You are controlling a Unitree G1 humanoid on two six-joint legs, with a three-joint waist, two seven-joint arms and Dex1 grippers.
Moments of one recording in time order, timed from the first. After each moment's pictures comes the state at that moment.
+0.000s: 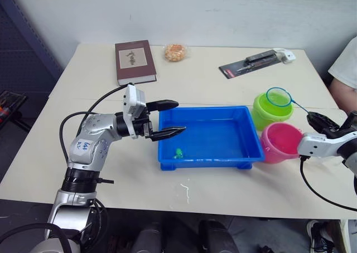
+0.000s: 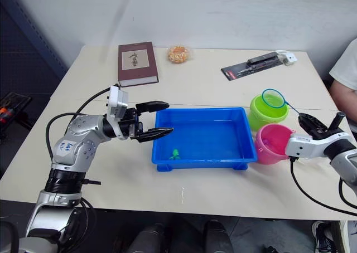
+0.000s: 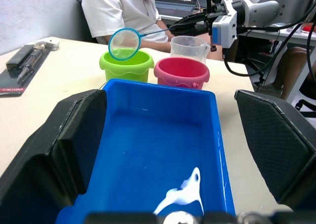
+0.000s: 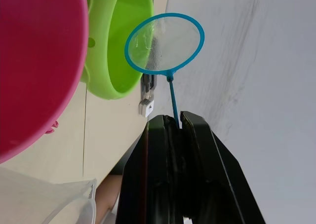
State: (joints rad) left arm -0.60 0.45 0.00 0.04 -0.51 0.35 -1.07; right arm -0.02 -1.09 -0.21 0.15 -0.60 -0.38 0.11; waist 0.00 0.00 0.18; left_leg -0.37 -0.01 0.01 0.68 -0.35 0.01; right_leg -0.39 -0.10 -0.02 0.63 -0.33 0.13
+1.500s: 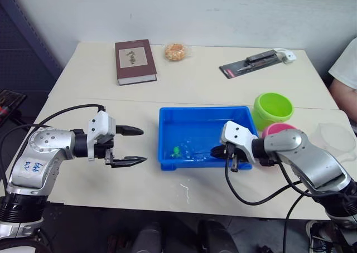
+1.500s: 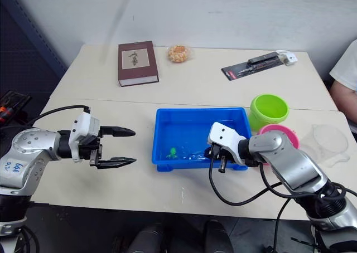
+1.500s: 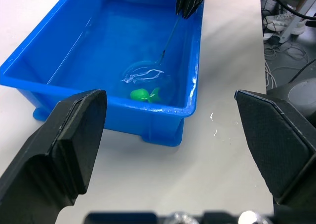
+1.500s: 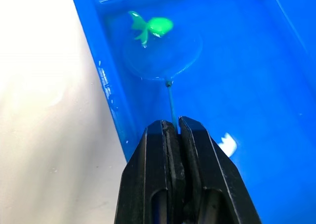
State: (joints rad) left arm -0.32 0.83 0.09 -0.17 -0.48 0.39 -1.17; right arm -0.51 -0.85 0.29 -0.40 0.33 0.82 0.93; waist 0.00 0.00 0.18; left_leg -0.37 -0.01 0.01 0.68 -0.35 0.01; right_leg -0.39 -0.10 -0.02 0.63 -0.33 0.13
